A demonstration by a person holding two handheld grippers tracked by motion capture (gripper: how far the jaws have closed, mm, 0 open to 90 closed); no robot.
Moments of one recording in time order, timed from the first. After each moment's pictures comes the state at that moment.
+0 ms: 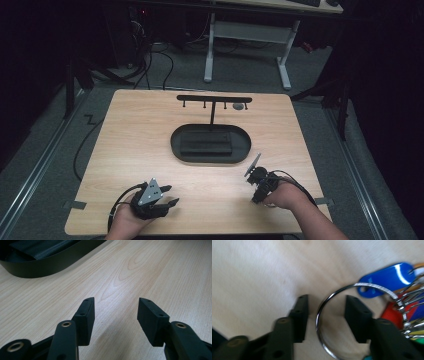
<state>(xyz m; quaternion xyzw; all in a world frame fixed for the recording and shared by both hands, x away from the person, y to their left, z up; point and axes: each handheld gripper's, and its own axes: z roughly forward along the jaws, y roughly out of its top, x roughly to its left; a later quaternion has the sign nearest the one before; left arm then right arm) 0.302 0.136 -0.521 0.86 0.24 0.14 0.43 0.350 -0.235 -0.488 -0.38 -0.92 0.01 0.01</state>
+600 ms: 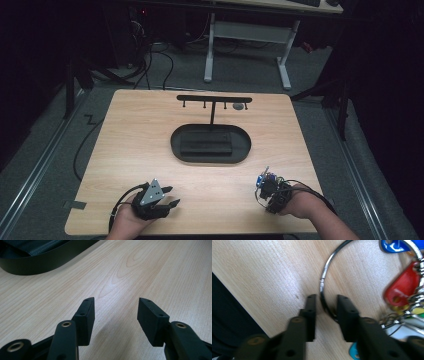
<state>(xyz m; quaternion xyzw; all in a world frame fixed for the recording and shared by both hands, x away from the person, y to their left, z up) 0.302 0.133 -0.524 0.86 0.24 0.13 0.42 0.319 -0.261 -0.487 -0.28 -0.96 0.02 0.00</state>
